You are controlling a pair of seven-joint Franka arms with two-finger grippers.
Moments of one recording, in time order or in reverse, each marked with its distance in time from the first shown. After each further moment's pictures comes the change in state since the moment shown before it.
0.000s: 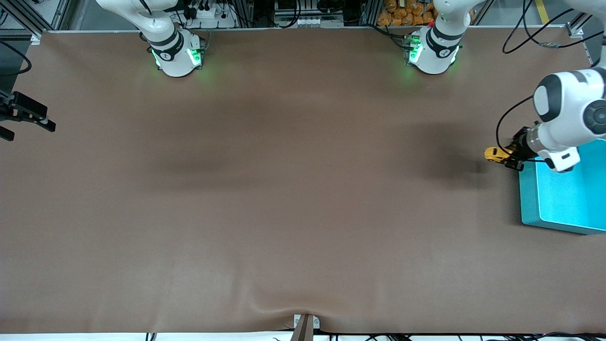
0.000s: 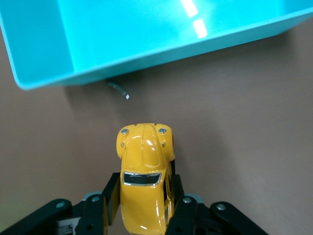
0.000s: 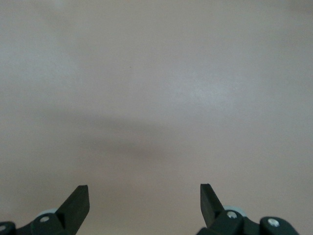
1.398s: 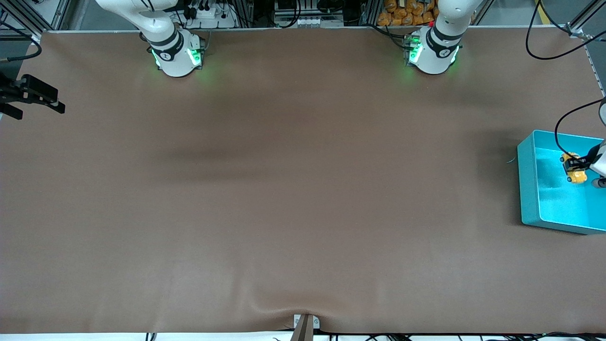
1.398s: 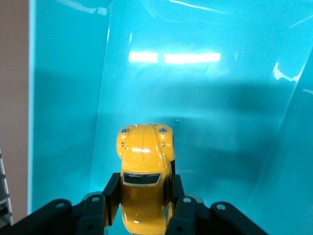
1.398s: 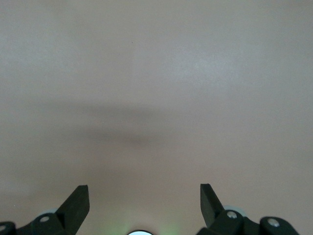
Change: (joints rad) left arm 0.299 0.329 0.020 0.282 0.297 0.156 1.216; right arm 0.015 -0.016 0.032 0.040 -0.024 -0.142 0.132
